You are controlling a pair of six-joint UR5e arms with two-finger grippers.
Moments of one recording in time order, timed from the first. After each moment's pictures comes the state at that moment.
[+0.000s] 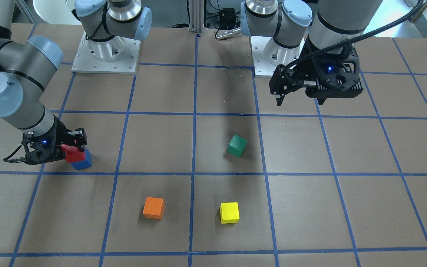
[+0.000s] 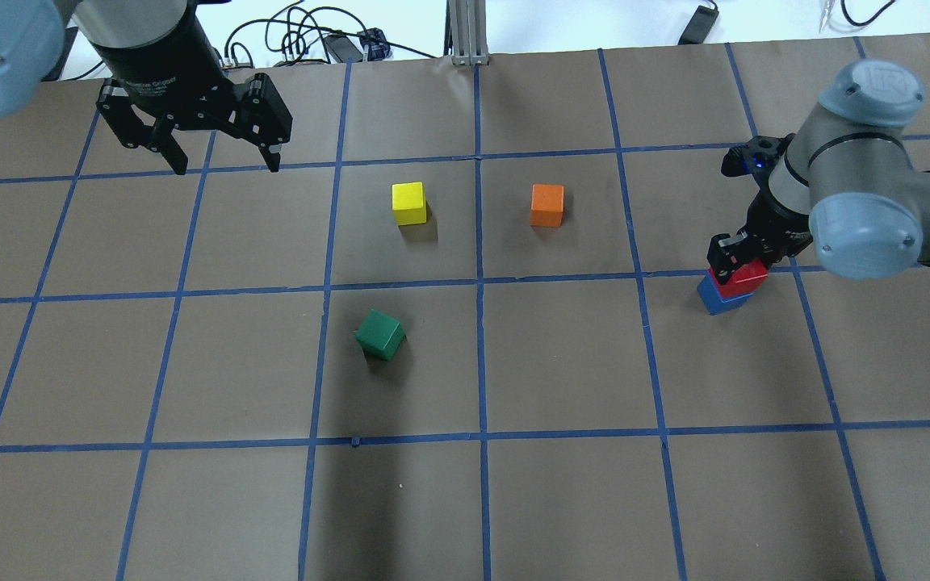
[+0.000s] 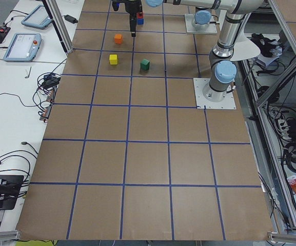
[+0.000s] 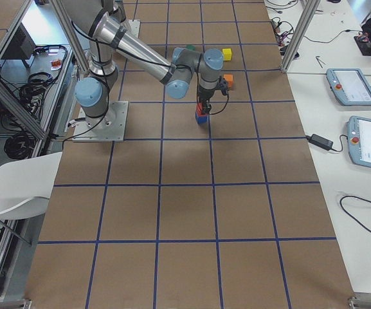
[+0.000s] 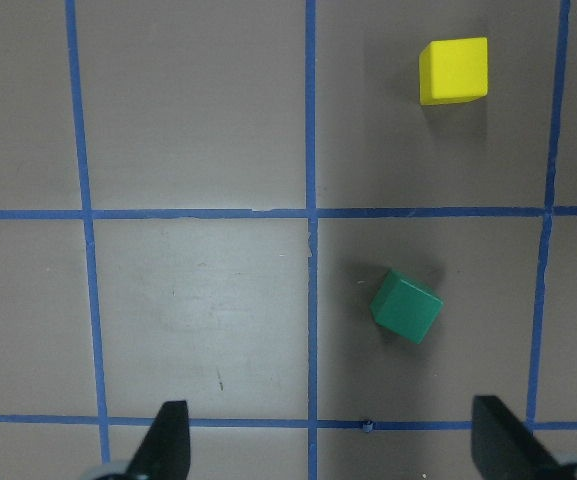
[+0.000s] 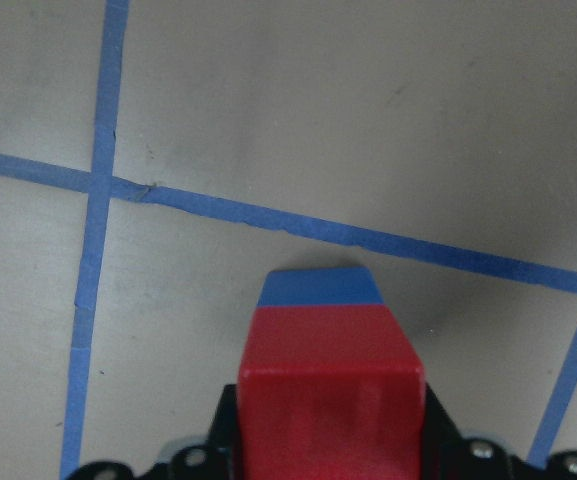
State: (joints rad) left arm -1.61 -1.66 -1.42 -1.65 1.61 -0.04; right arm 1.32 -1.35 1.96 -2.11 -1.56 -0.46
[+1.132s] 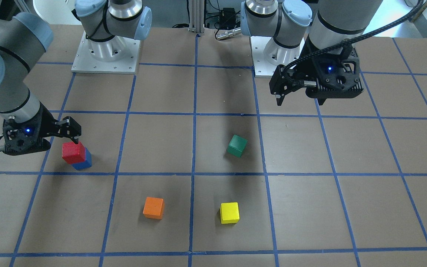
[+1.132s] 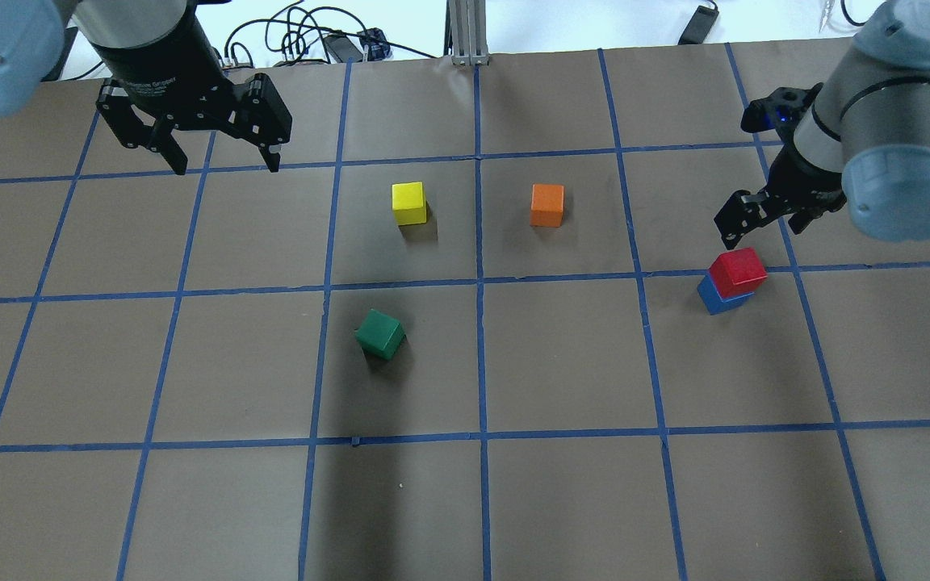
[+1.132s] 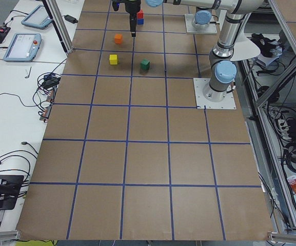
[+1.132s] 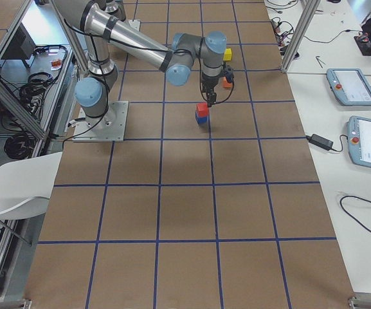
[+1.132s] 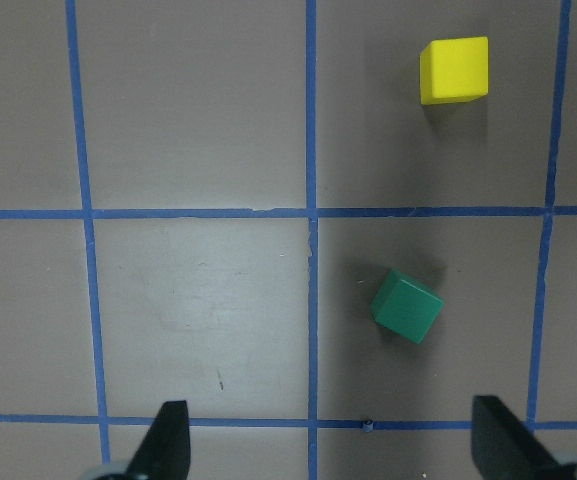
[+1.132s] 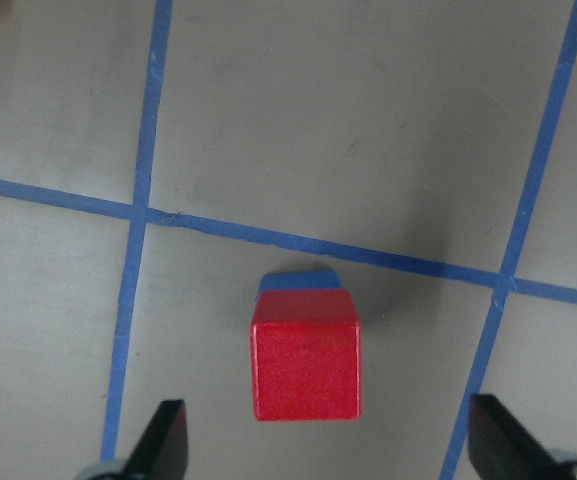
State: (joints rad) left arm -1.61 -1.66 -1.42 -1.65 1.61 -0.04; right arm 1.34 -1.43 1.81 -1.92 -1.57 -0.42
